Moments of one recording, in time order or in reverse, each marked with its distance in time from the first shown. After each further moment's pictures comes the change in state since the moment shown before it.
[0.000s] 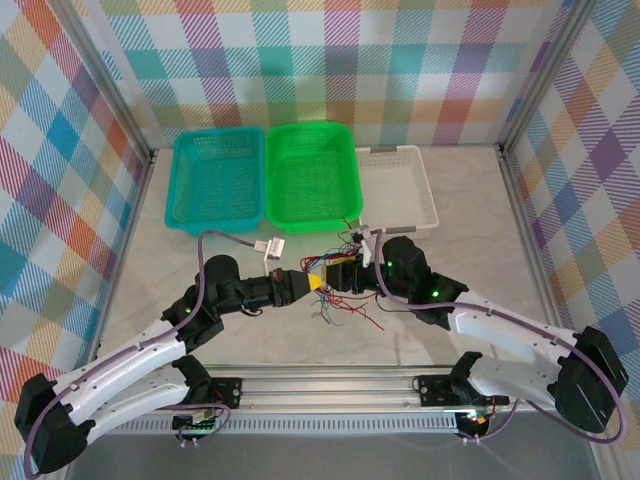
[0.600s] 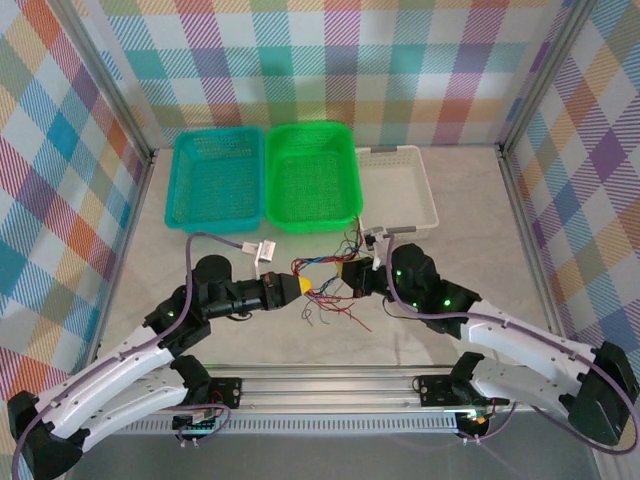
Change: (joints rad) left arm -0.003 -0.099 0.097 -0.327 -0.095 0.130; right arm 0.021 -0.128 -0.030 -0.113 0.189 0.013
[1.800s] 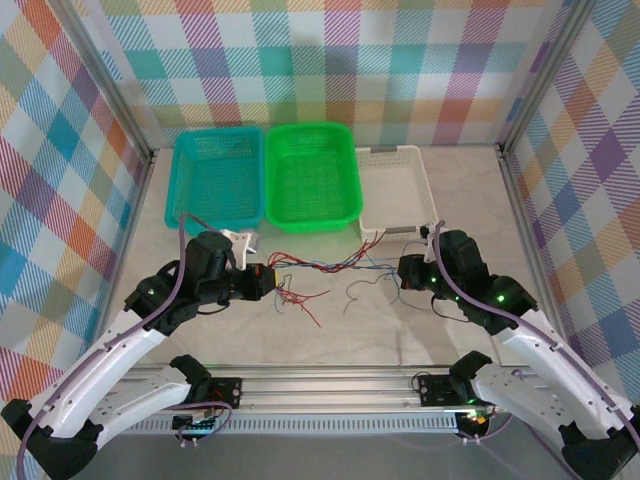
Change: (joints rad) left arm 0.151 0.107 0.284 -0.610 -0.196 0.350; right arm -0.270 -0.171 0.229 -0.718 0.071 -0.016
